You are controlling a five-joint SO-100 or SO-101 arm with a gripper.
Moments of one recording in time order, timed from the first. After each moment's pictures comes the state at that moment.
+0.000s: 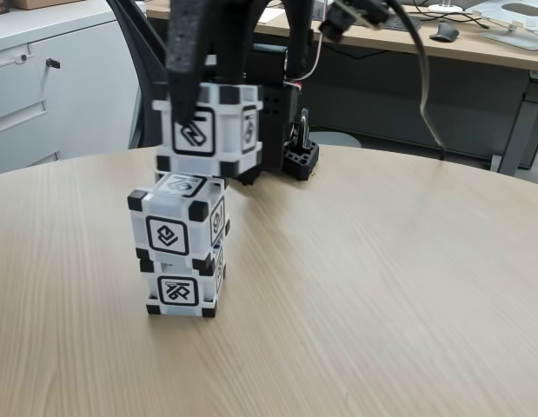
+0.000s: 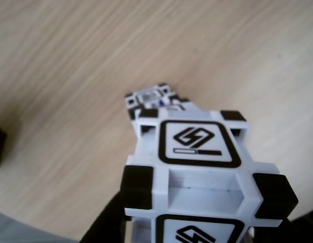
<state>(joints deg) 23.8 117.7 95.9 104.3 11.2</state>
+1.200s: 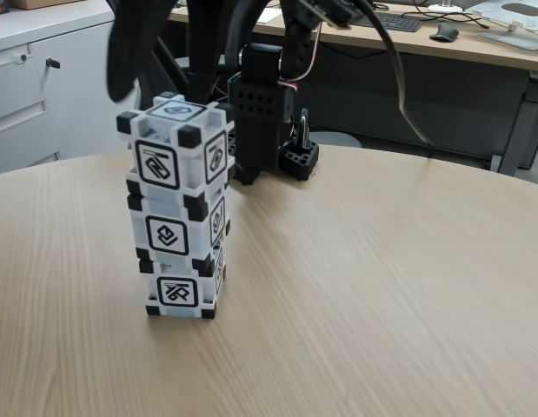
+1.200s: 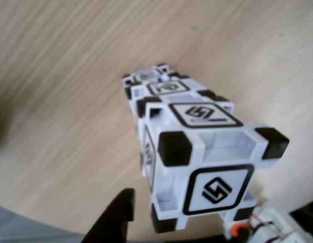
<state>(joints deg) 28.7 117.8 95.9 104.3 6.2</state>
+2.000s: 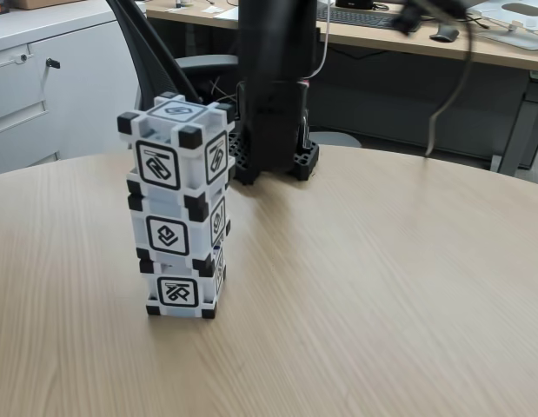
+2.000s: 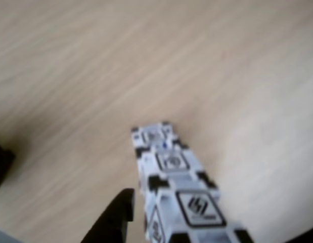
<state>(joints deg) 6.9 117.8 95.9 104.3 19.2</state>
